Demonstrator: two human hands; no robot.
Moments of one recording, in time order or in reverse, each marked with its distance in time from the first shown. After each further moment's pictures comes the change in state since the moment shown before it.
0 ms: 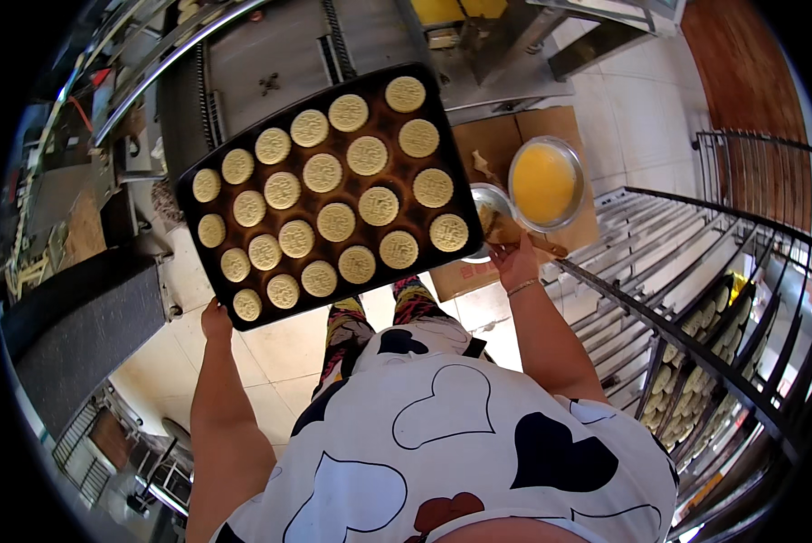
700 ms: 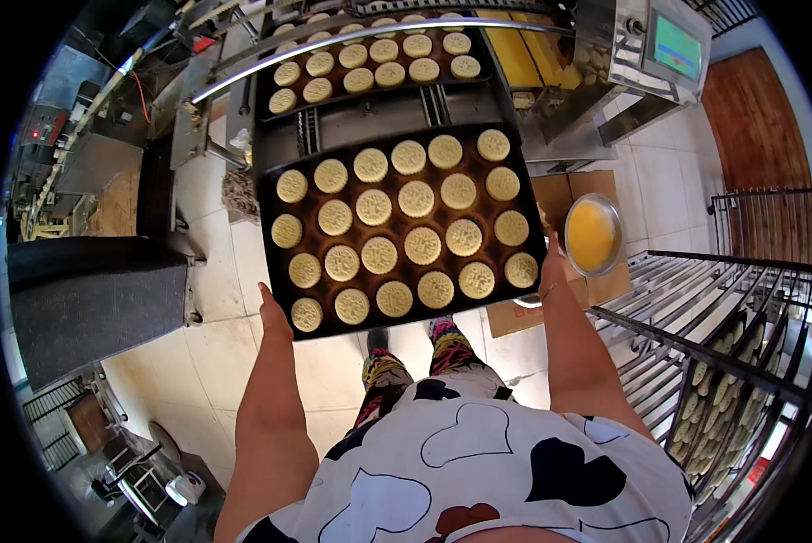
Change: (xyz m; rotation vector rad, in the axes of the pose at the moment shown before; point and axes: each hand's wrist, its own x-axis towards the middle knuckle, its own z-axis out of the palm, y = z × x) left_hand -0.008 0.040 0.006 -1.230 0.047 -0.521; right_hand -0.013 0.020 0.094 -0.585 0.153 -0.363
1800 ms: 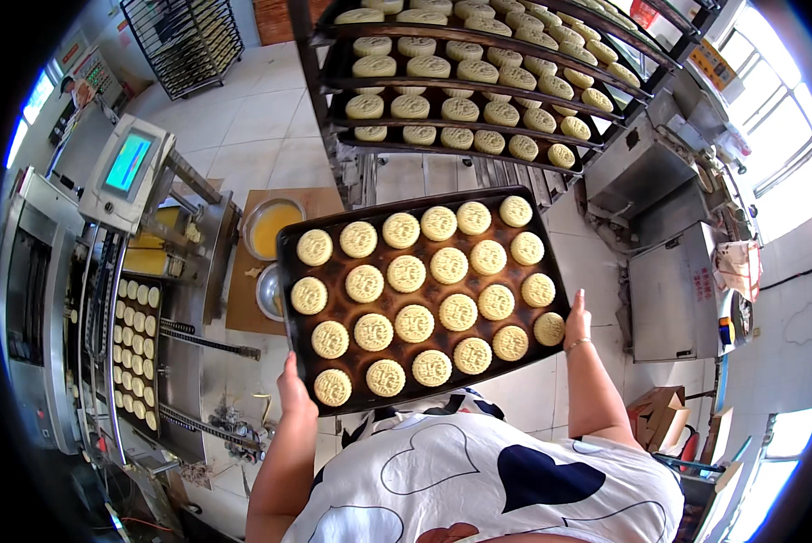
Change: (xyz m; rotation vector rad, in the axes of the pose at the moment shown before) left_hand 0.038 0.128 0.155 0.378 -1.311 -0.088; right_hand -0.380 0.281 -0.003 0.351 1.298 0.308
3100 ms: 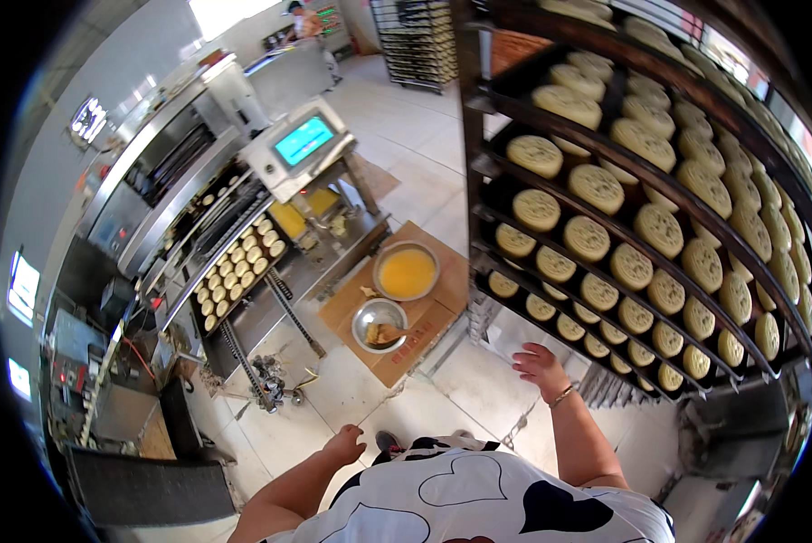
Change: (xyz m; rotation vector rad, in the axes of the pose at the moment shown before) left_hand -0.001 -0.109 -0.183 1.503 -0.036 0.211; right_hand -0.153 -0.153 0.241 0.131 -1.612 -0.320
